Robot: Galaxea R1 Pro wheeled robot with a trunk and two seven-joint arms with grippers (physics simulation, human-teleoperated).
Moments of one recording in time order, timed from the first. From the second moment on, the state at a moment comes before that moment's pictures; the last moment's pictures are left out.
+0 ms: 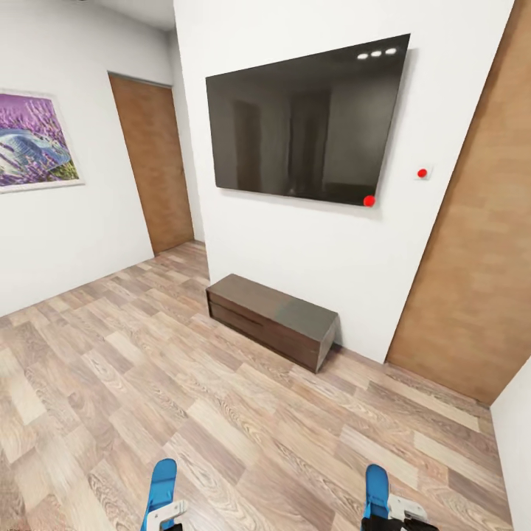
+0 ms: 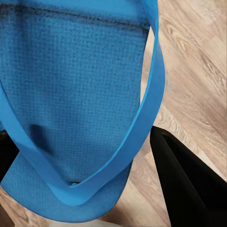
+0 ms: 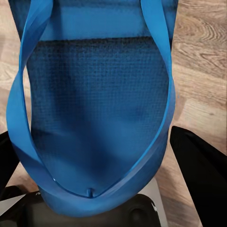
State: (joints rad) left arm -0.37 -0.03 -0.11 -0.15 0.38 -0.23 0.10; right arm -0.57 -0.09 0.17 0.07 -0.44 0.05 0.08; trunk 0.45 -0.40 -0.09
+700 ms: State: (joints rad) left arm -0.37 -0.03 -0.11 -0.15 0.38 -0.23 0.10; right arm -0.57 -0.09 0.17 0.07 -0.44 0.05 0.08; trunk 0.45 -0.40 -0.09
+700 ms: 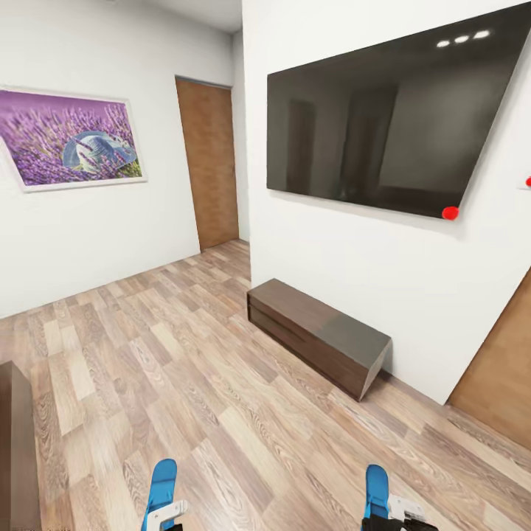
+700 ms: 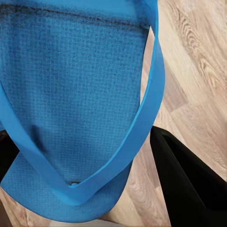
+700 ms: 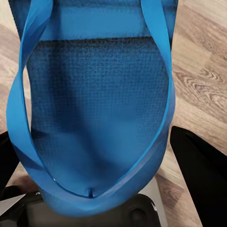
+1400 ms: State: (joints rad) left arm -0.37 -0.04 -0.11 -0.15 0.38 -0.23 0.10; right arm -0.57 -0.09 0.17 0.07 -0.44 0.05 0.08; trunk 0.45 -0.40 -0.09
